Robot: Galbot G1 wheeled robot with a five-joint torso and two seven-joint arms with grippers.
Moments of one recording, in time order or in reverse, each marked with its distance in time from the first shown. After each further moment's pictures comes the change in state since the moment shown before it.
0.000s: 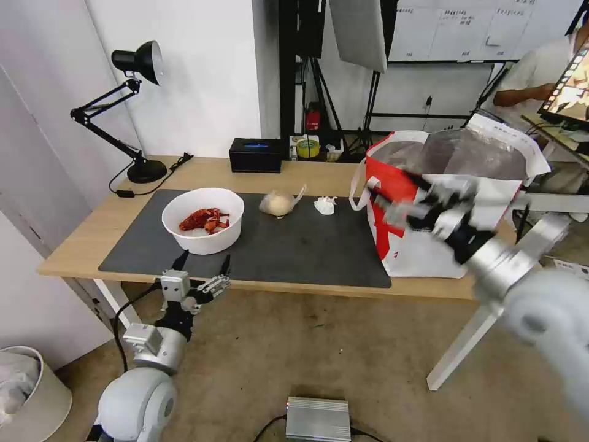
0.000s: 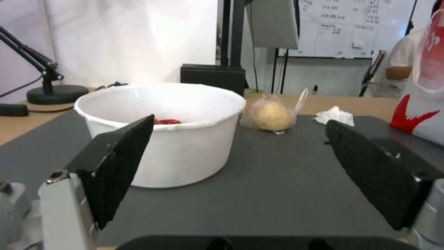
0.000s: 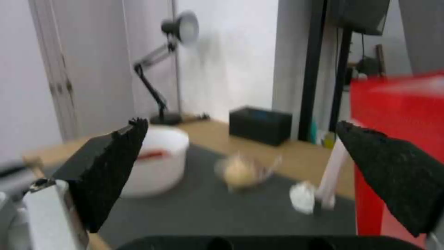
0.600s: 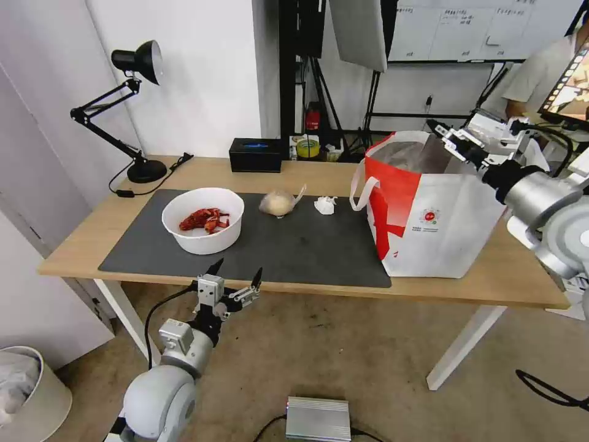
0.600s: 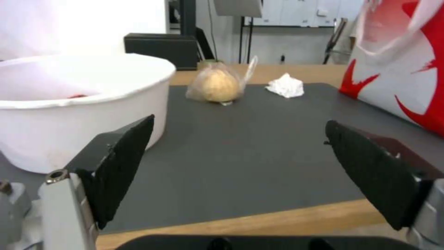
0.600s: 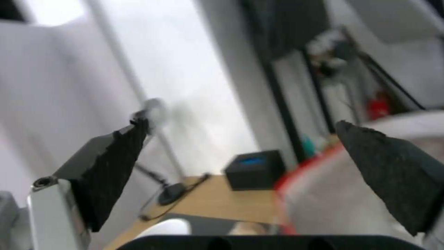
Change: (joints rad) left arm -0.069 0.045 0.143 -0.009 0.012 0.146 -0.025; right arm 0.404 -0.003 0.136 -0.132 0.657 -0.280 0.169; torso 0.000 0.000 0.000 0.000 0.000
